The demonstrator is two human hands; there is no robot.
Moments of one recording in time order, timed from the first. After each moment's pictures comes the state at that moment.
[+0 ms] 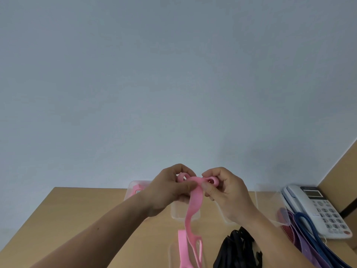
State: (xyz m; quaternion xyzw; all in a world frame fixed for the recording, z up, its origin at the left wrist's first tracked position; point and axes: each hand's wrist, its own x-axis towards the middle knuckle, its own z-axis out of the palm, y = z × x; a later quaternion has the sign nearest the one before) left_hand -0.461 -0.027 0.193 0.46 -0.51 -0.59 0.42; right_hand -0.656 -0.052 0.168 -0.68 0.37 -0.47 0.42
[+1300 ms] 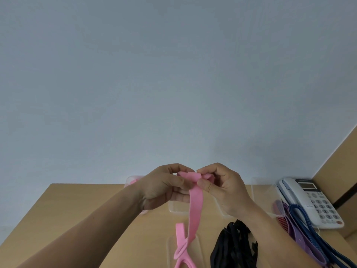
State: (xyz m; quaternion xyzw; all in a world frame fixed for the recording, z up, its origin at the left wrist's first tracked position) left_hand -0.457 -0.029 0.200 0.42 -0.42 -0.71 0.37; right_hand -0.658 -0.052 0.168 -0.69 0.35 -0.45 0.45
